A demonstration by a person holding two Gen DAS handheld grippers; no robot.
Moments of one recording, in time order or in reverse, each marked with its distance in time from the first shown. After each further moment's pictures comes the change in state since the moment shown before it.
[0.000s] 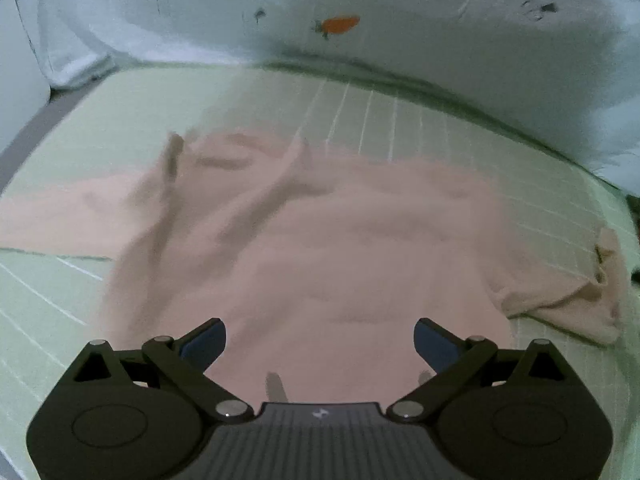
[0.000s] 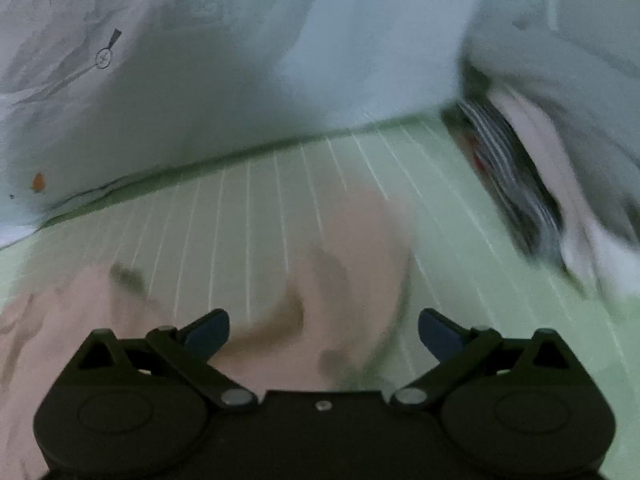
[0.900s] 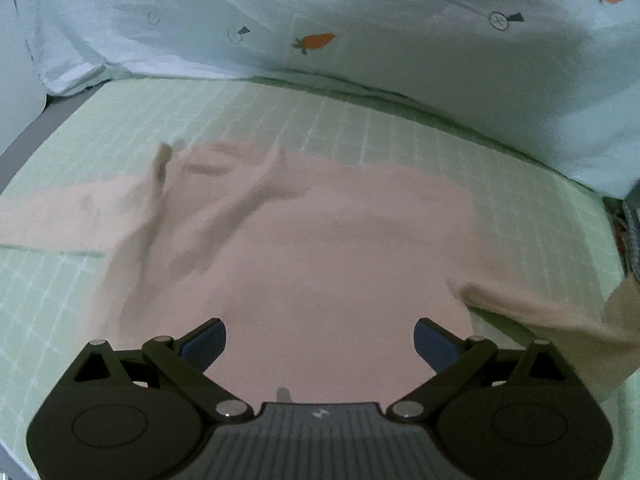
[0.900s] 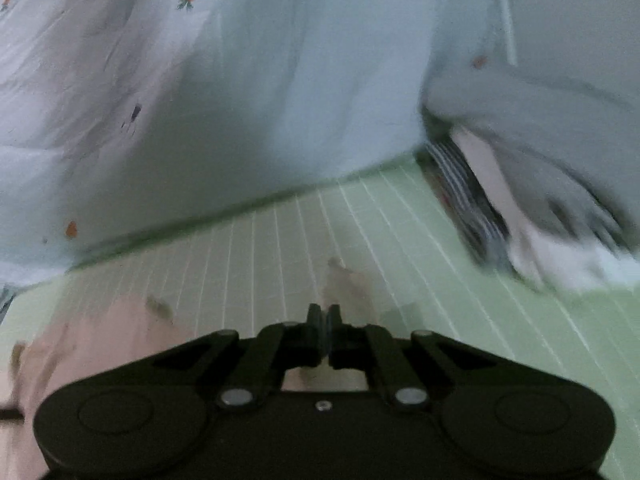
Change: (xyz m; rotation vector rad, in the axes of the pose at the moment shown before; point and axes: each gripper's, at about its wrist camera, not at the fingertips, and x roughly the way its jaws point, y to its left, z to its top) left arm -0.041 -0.013 -0.028 0.028 -0.045 -0.046; right arm -0.094 -0.038 -0.064 0.094 -0.120 0.049
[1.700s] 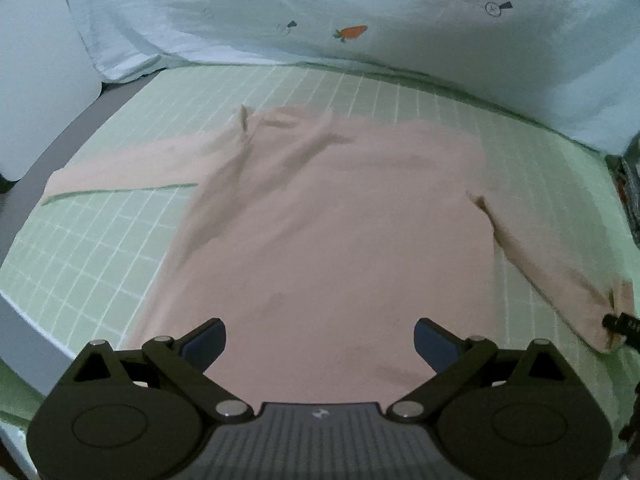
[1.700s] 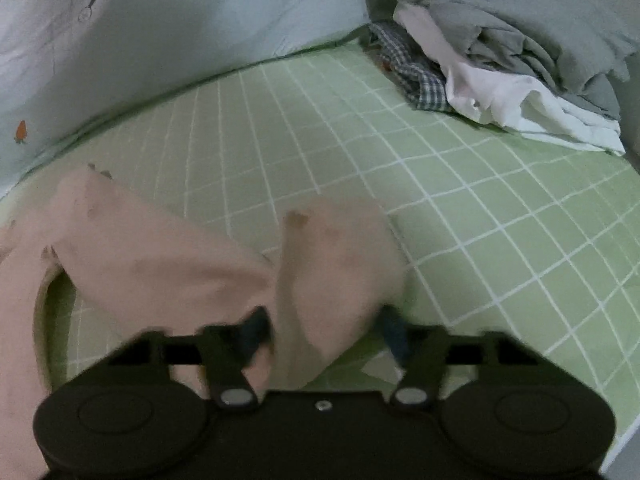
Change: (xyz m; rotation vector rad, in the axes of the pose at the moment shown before) left arm -0.082 0.033 -0.084 0.018 0.004 0.100; right arm 0.004 -0.010 -0.086 0.010 0.162 -0.146
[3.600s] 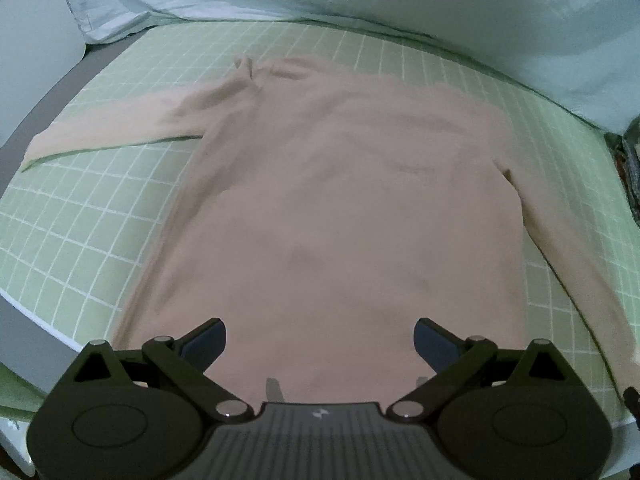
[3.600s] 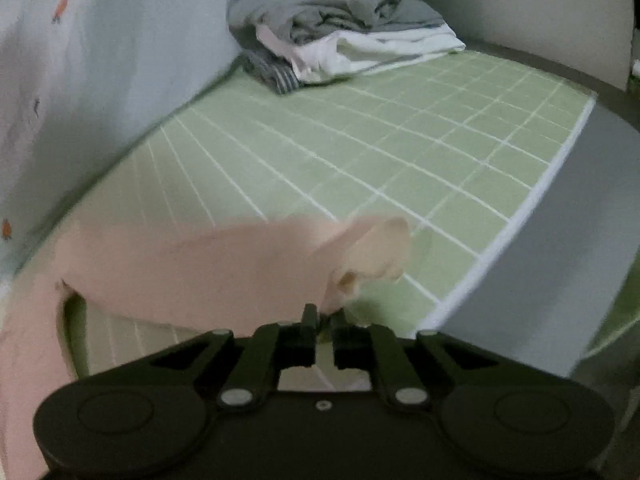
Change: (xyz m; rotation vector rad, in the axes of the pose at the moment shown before) left arm 0.030 0.034 -0.009 -0.005 0.105 -0.069; right arm -0.100 -0.053 -0.099 0.361 -0.052 -0.093
